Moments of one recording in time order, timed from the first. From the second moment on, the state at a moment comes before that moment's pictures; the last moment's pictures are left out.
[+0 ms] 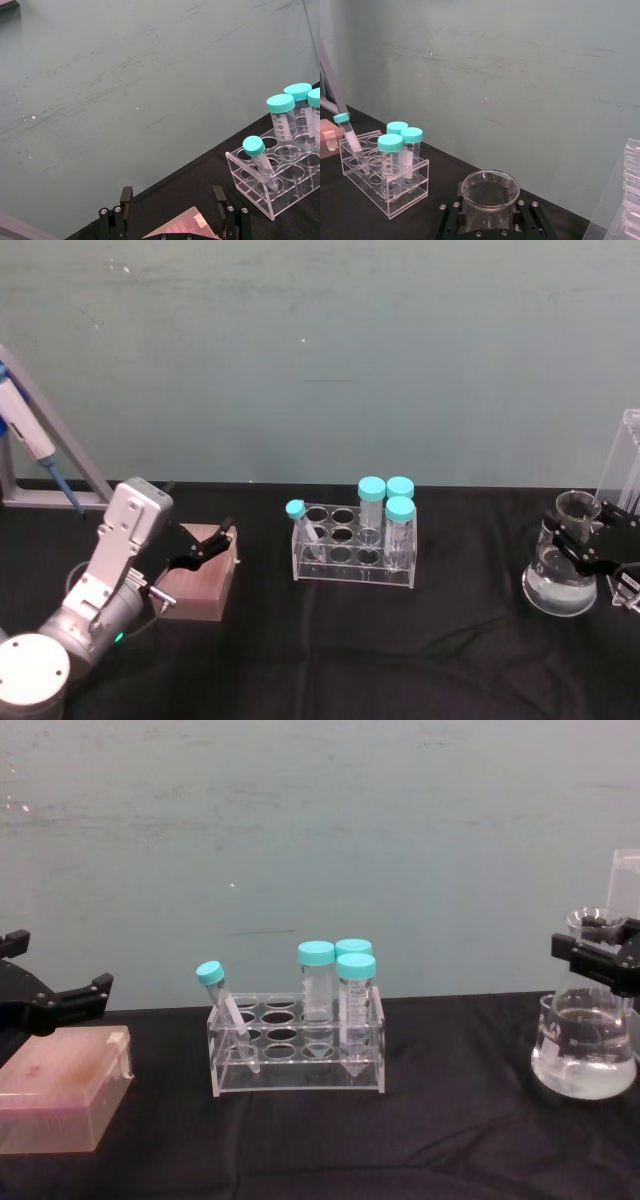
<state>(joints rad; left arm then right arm) -0.20 0.60 0.45 -1.41 -0.25 -0.12 0.03 0.37 0.41 -0.25 -1.11 0.35 -0.27 0.54</state>
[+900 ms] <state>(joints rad) -0.20 0.60 0.45 -1.41 -0.25 -0.12 0.03 0.38 0.39 -0.24 -1.07 0.34 -0.26 0.54</state>
